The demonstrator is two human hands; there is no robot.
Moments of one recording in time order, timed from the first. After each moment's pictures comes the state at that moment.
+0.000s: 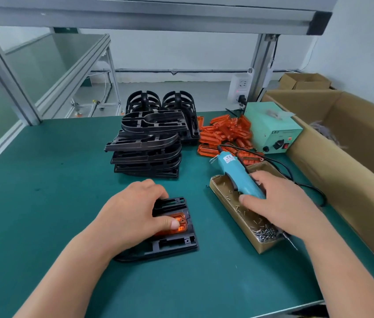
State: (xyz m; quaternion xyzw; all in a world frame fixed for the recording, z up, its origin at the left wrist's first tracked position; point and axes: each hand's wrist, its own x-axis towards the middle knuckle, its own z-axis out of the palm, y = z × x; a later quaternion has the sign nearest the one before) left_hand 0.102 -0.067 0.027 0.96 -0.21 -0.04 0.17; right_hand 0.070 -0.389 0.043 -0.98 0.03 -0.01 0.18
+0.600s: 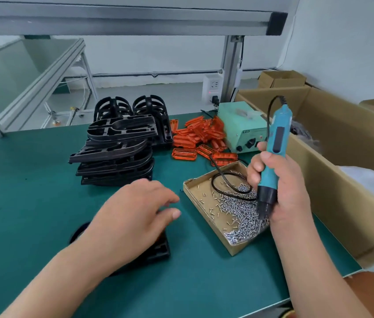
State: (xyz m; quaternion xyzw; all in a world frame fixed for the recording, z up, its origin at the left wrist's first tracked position) left_hand 0.081 -0.124 0.067 0.92 -0.32 0.05 0.20; right_hand 0.085 -0.420 0.038 -0.52 0.02 -0.18 0.83
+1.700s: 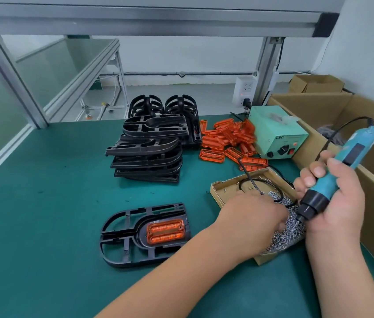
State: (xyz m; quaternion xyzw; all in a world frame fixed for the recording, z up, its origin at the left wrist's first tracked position) left_hand 0.088 -0.265 0.033 0.88 -0.44 0.04 0.16; right_hand 0.085 -0.429 0.033 -0.42 0.04 -0.26 0.87
